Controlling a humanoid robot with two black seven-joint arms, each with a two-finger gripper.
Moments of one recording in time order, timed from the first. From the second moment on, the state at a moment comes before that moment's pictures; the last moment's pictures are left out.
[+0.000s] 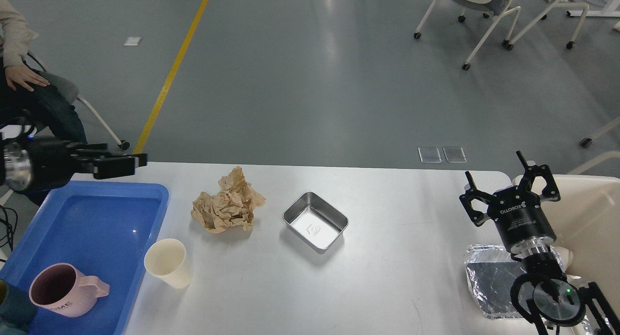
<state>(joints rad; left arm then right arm) -1.05 1.01 -0.24 -1.47 1.41 -0.41 -0.11 0.00 -0.09 1.67 1.36 -0.25 0.31 0.00</state>
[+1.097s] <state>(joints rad) -1.07 0.04 -0.04 -0.69 1.49 -0.41 0.00 -0.04 -0.11 1.72 1.36 -0.25 0.32 0.00</state>
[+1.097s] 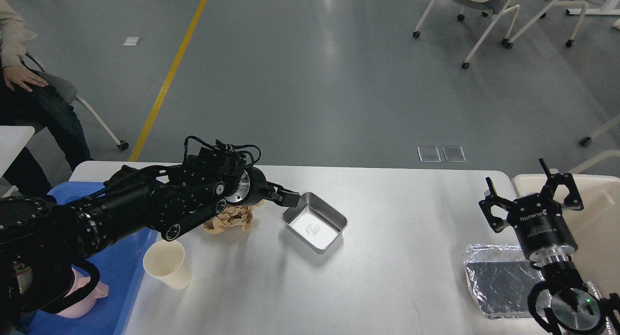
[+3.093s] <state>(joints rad) -1.02 -0.13 0.16 -0.45 1.47 -0.29 -0.03 -0.05 -0.11 1.73 1.35 -0.25 0.32 0.01</state>
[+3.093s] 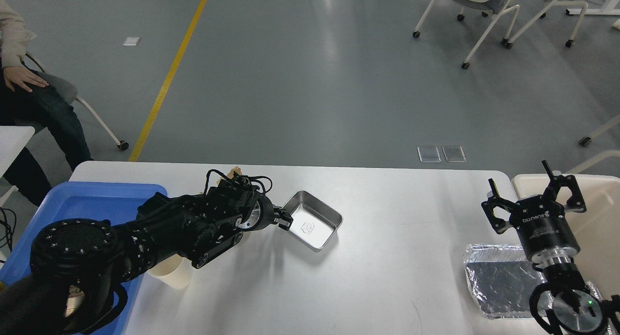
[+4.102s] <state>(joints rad) -1.61 0.05 0.14 -0.55 0.95 -0.55 -0.06 -0.05 -0.11 1.73 1.36 -0.25 0.32 0.01</state>
